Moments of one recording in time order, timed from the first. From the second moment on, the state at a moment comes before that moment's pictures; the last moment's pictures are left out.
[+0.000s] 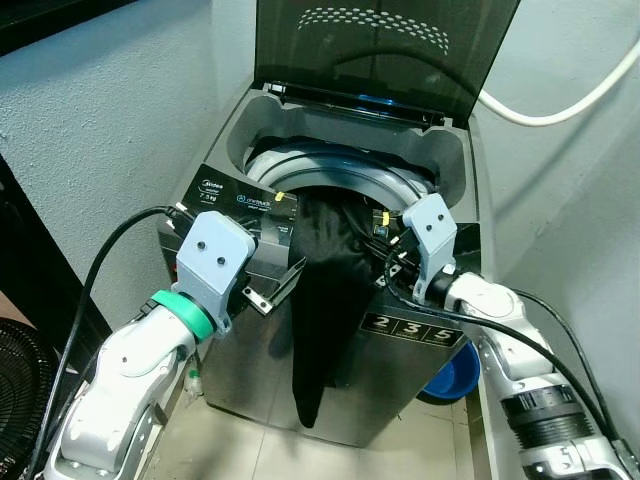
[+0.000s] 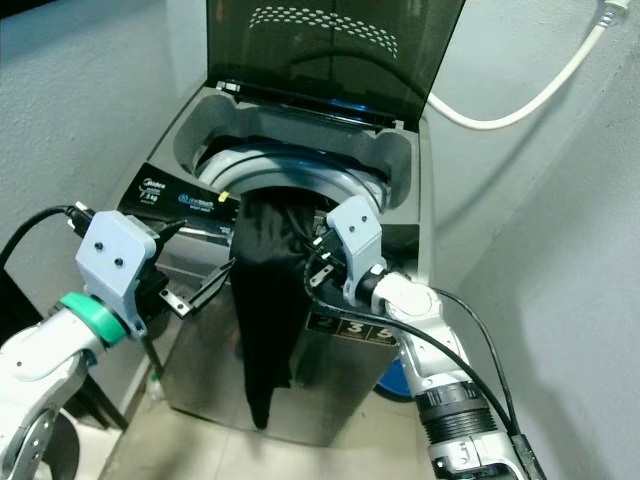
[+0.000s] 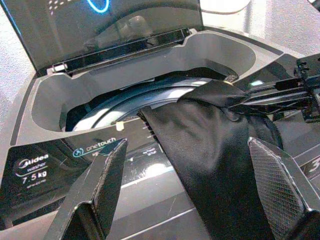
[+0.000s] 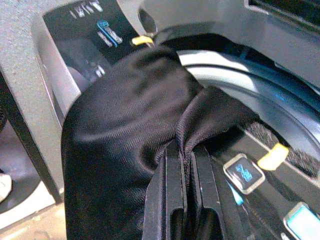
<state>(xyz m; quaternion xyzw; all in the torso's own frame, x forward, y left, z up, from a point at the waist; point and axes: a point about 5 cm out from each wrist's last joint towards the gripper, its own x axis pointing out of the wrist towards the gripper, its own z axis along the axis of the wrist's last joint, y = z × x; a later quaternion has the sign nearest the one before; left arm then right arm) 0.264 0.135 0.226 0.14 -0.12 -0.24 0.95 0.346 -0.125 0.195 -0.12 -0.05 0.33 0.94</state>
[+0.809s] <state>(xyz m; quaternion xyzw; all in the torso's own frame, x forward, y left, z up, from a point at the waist) 0.256 0.092 0.236 0.09 -0.19 -0.31 0.93 0.394 -0.017 0.325 -0.13 -0.22 0.25 0.93</state>
